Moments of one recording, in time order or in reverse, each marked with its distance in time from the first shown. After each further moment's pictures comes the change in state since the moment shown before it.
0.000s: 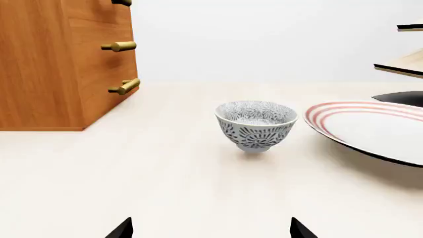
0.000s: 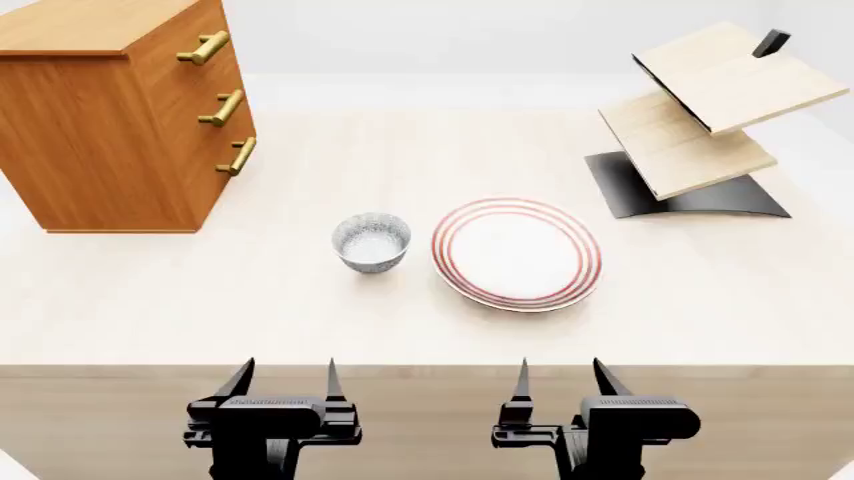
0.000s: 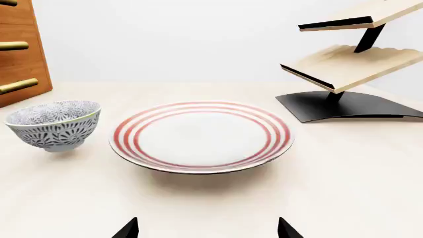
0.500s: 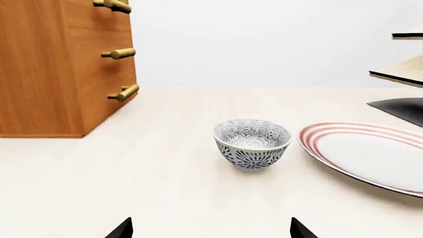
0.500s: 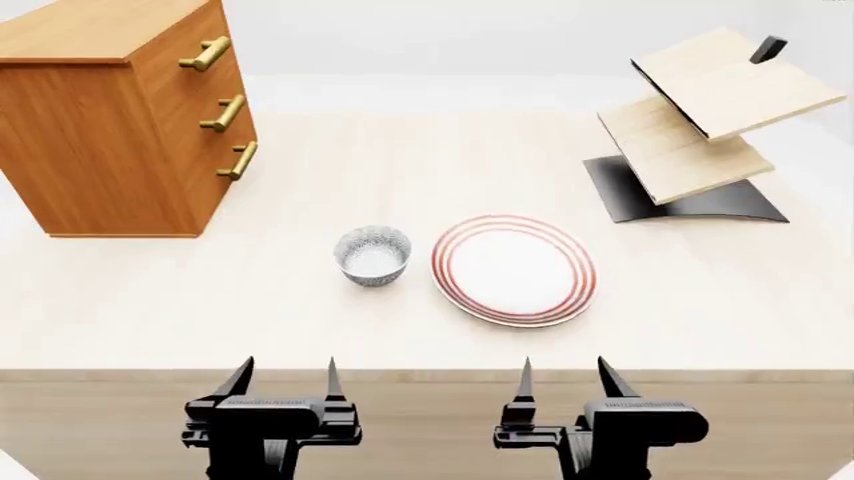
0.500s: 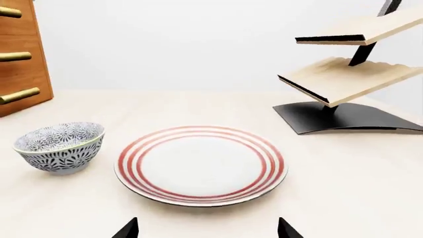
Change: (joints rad) left arm 0.013 -0.052 0.059 0.050 -0.057 -0.029 -0.056; right arm -0.023 0.053 -0.057 -0.058 0.043 0.012 0.064
